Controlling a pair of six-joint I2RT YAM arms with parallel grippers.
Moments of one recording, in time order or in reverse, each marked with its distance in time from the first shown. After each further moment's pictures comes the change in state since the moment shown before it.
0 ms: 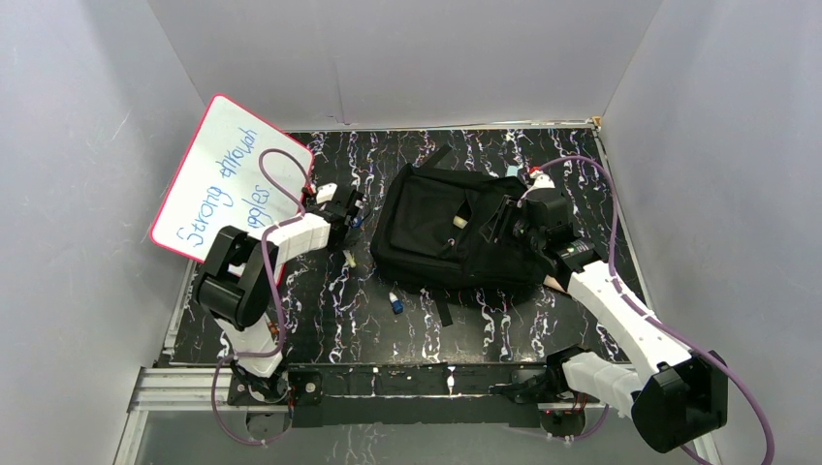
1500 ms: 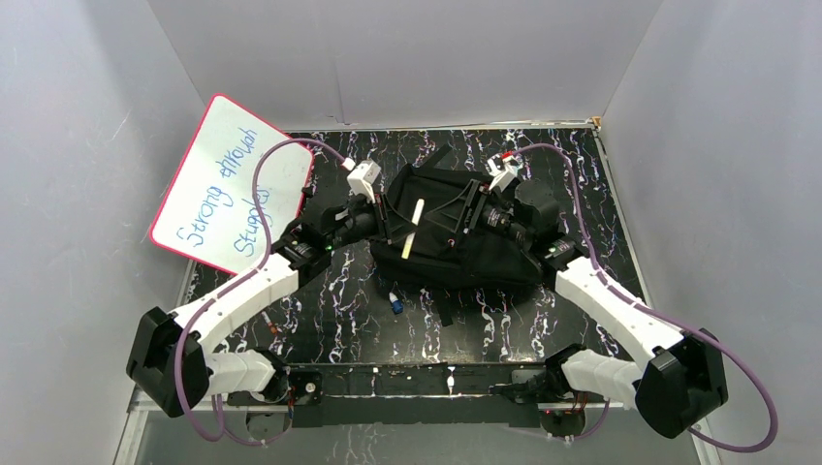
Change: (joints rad) left arm -0.178 -0.532 -0.150 0.441 0.710 0.124; right arm 0.116 0.067 0.000 0.480 -0.414 0.265
